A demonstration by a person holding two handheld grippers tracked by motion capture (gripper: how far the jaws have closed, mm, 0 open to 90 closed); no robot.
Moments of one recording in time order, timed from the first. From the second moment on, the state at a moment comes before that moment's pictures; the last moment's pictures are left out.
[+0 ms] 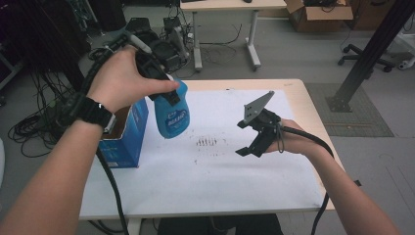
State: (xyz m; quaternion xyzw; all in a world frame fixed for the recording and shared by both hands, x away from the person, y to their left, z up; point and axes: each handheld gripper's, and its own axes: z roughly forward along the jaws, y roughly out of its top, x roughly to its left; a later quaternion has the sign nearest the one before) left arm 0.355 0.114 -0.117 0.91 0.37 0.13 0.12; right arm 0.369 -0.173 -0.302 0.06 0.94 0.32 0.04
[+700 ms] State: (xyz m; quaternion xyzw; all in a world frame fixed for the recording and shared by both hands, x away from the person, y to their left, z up) left arm 0.379 0.217 -0.088 0.75 0.63 0.15 0.12; right arm 0.379 -0.231 -0.305 0.11 0.95 0.28 0.05
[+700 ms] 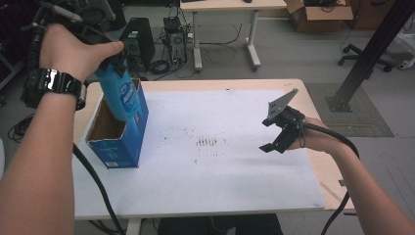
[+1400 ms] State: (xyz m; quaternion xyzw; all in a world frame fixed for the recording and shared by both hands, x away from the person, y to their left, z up) left arm 0.387 0.256 -0.115 0.72 0.67 0.14 0.10; right arm 0.380 -0.249 -0.307 0.12 0.95 0.27 0.05
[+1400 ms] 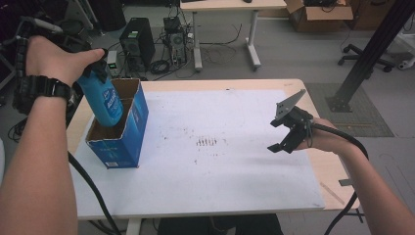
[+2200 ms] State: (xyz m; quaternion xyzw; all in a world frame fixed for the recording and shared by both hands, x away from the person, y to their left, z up) left arm 0.399 0.268 -0.191 0.73 0.67 0.11 0.08; right arm 0.380 -0.248 -0.315 0.12 0.96 0.26 0.04
